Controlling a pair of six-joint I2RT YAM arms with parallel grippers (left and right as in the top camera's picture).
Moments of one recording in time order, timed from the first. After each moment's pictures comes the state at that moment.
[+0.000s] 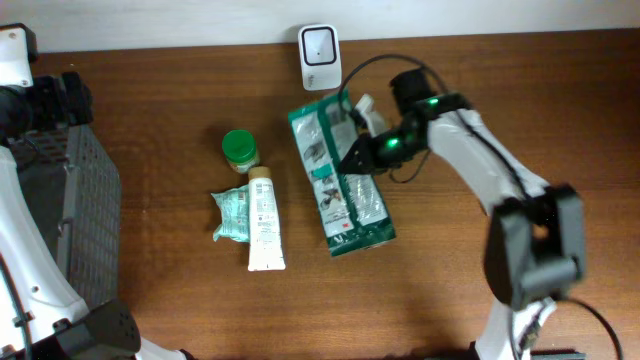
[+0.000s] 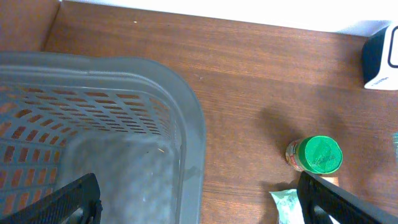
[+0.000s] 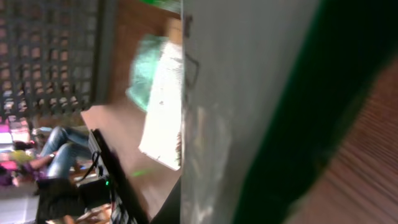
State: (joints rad) left arm 0.42 1.74 2.14 -1.28 0.18 0.21; right arm 0.23 1.94 1.54 -0.93 -0.84 -0.05
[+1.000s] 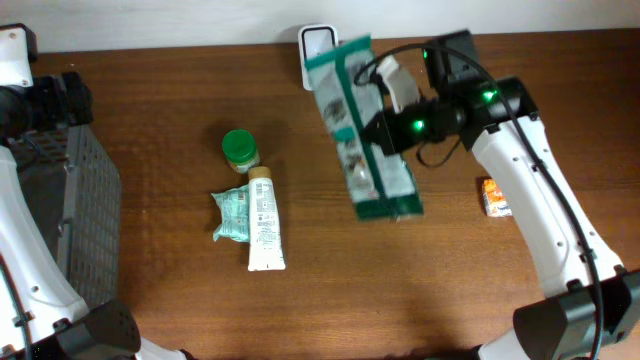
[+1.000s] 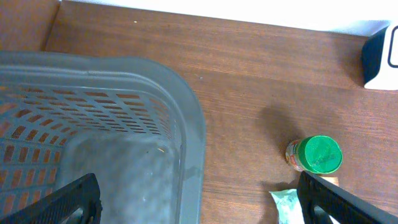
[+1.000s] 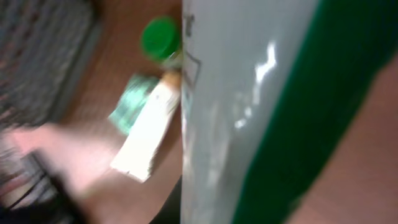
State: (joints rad) left arm 0.42 1.74 2.14 -1.28 0.18 0.21; right arm 0.27 1.71 1.77 -1.06 -0.47 -0.07
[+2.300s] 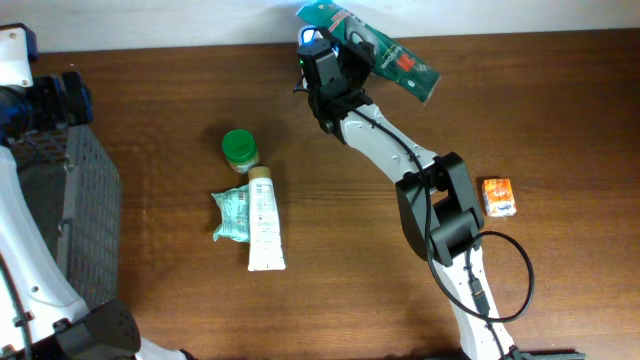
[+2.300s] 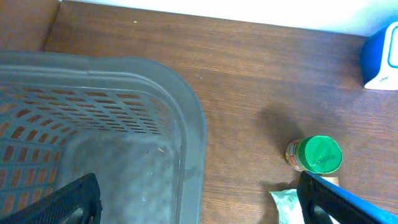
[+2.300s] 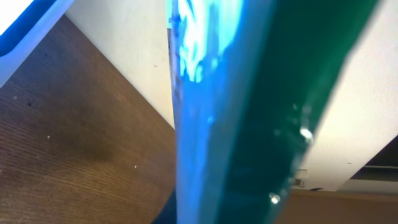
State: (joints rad) left arm 0.42 1.74 2.14 -1.28 0.18 0.21; right arm 0.48 2.45 2.01 -0.06 0.97 -0.91
